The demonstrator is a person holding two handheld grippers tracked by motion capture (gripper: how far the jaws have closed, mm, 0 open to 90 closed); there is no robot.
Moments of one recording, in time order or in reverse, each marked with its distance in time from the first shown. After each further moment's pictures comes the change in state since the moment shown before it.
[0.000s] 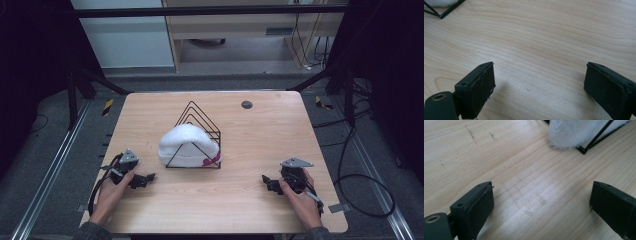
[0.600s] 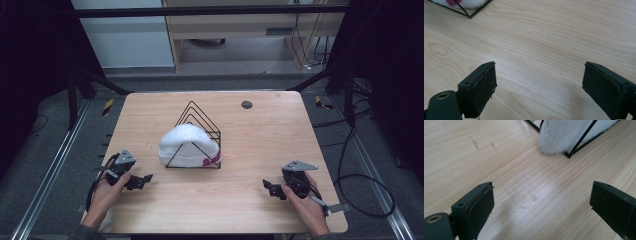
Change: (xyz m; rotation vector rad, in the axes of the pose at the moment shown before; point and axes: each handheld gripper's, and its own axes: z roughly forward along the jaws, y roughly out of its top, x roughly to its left) left arm -0.007 0.005 -0.022 0.002 -0.010 0.027; right arm 0.010 -0.001 -0.024 0.014 0.065 -0.023
